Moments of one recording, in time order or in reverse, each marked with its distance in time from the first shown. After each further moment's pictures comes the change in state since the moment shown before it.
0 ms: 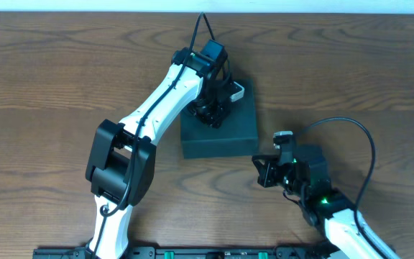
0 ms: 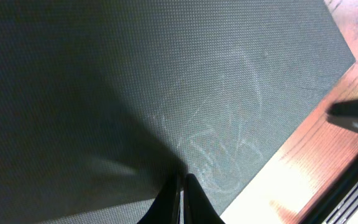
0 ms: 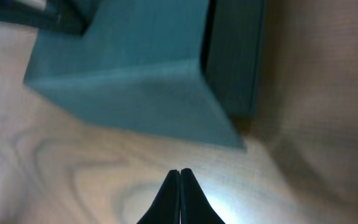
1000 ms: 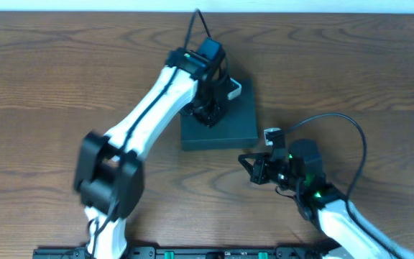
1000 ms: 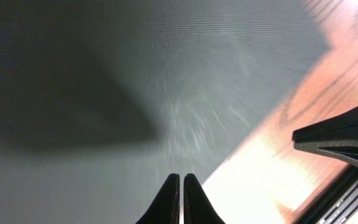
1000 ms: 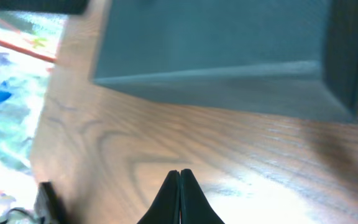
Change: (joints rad) left arm -0.001 -0.155 -0.039 -0.010 -0.060 -0.050; right arm 0.008 0.050 0.005 0.099 -0.226 0.119
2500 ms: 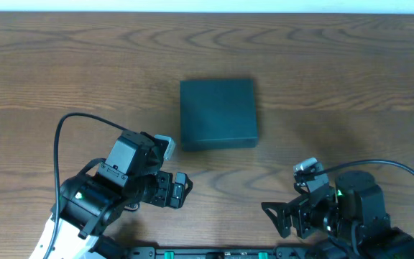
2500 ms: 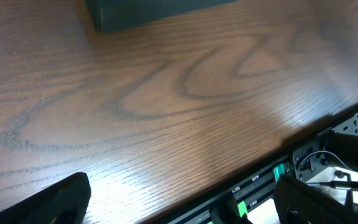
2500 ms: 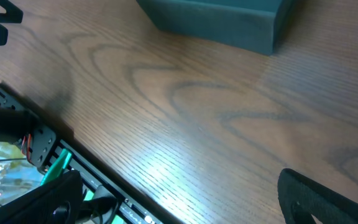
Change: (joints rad) left arm 0.000 -1.048 -0.850 0.166 0.001 -0.610; right arm 0.005 -0.595 0.488 -1.318 0.179 -0.494
